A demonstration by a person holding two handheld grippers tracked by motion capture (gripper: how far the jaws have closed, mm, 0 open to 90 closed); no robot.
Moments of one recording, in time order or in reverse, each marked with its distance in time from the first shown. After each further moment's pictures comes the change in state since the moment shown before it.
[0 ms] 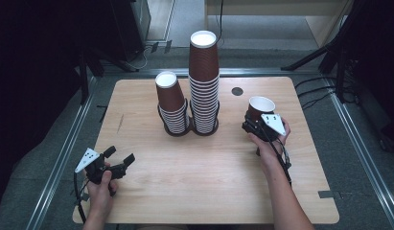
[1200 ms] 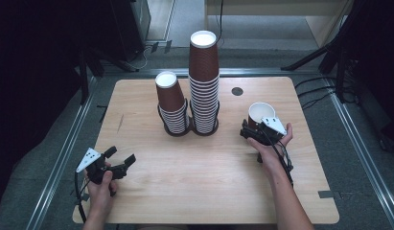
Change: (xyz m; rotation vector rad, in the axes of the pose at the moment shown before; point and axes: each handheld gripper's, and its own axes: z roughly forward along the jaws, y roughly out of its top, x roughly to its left) left arm -0.002 0.000 0.002 0.013 -0.001 0.010; right arm -0.004 -0.008 -0.006 0.161 0.046 0.018
